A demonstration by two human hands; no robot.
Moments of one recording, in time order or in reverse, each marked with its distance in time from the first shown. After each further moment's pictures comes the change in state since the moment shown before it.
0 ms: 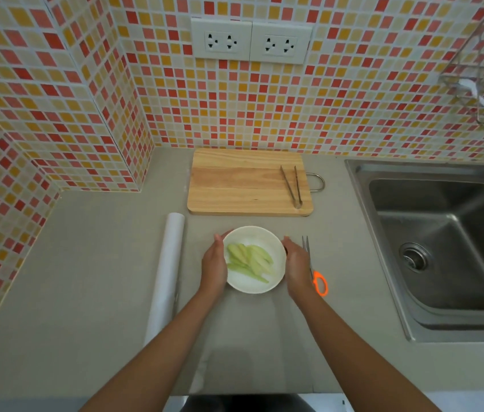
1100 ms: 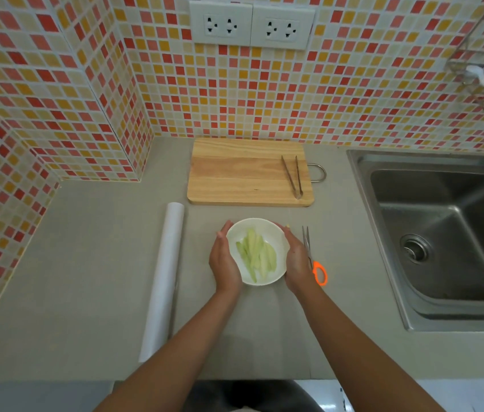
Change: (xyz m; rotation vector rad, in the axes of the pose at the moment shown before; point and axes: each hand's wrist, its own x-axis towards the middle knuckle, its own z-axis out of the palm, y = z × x) left_hand -0.032 0.004 0.030 -0.306 0.215 0.023; right_hand -0.005 0.005 -0.006 0.187 -0.261 0.018
